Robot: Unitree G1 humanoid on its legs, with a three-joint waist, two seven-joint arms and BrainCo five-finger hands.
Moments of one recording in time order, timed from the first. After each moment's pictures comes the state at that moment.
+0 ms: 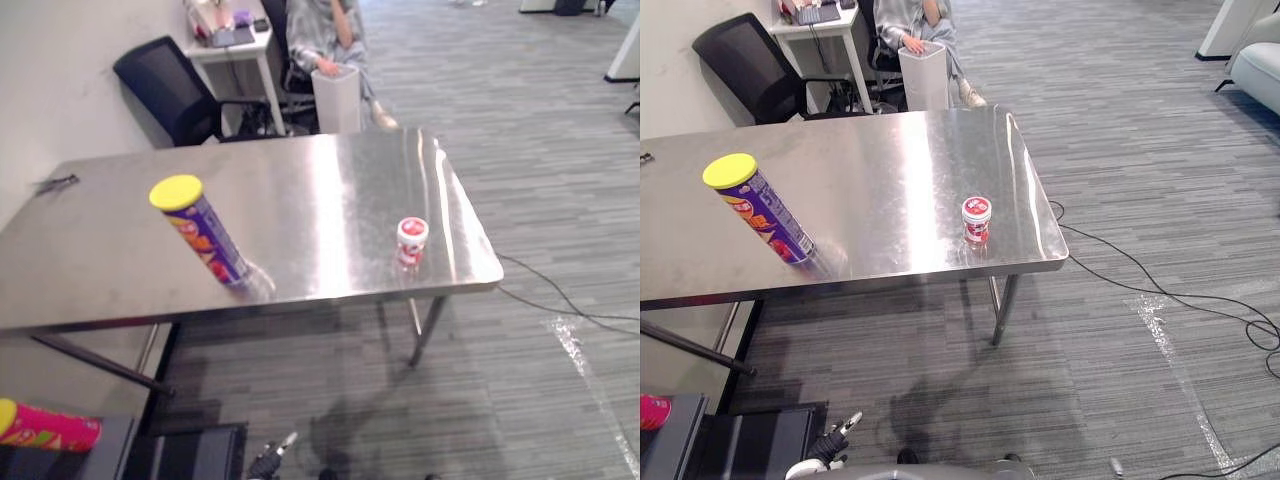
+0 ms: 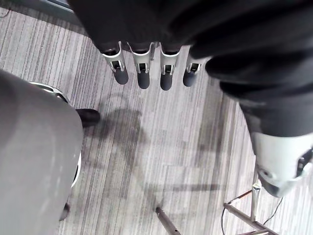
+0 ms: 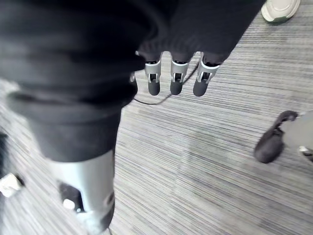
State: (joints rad) left arm 0.07 0.08 0.12 1.20 -0.21 -0.19 -0.03; right arm 0.08 -0.19 -1.02 1.22 0.35 -0.18 0.01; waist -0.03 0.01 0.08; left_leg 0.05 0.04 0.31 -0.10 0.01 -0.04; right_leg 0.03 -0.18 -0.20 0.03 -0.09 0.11
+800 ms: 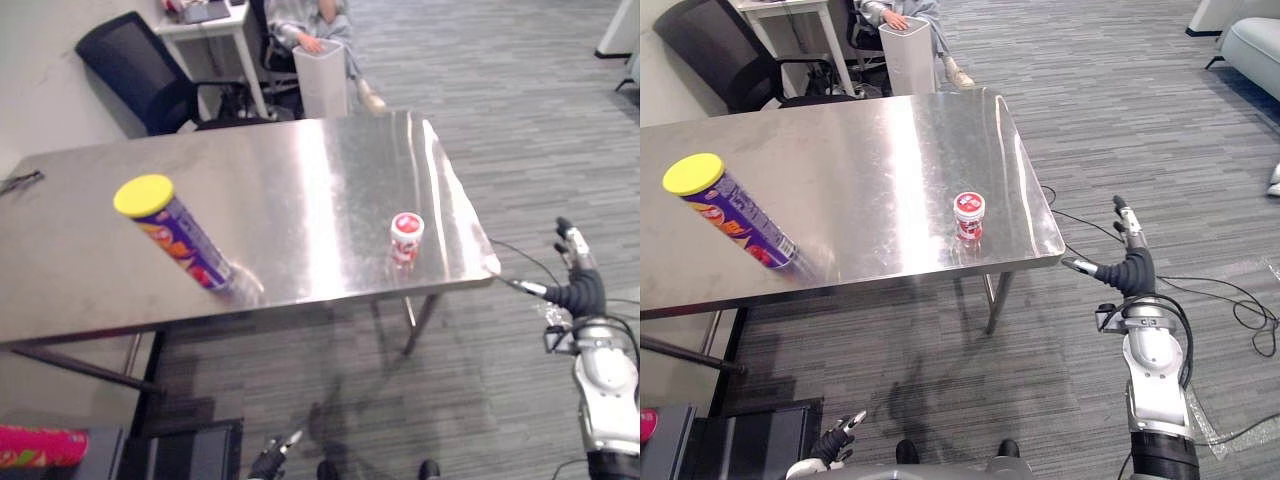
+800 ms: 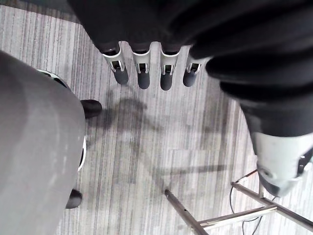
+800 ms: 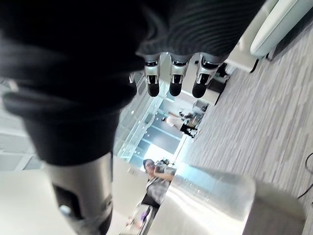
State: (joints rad) left arm 0.09 0.09 0.04 1.13 -0.22 -0.19 -0.09; right arm 0.00 -0.38 -0.27 -0.01 -0.03 -0.29 0.05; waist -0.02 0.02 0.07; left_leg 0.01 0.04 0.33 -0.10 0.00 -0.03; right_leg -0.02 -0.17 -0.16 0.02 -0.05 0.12
